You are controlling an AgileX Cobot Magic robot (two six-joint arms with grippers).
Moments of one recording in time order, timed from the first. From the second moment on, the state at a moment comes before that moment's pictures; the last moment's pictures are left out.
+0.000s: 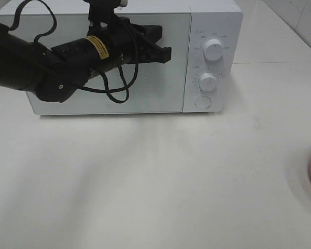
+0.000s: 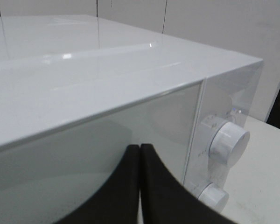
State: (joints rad) left arm -0.60 2.00 -1.13 0.21 -0.67 -0.22; right arm 0.02 0.00 -0.50 0.01 1.00 -0.02
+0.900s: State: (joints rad) left arm -0.75 1.72 -1.15 0.11 0.83 -0.24; right arm 0.02 0.00 -0.50 0.01 1.00 -0.02
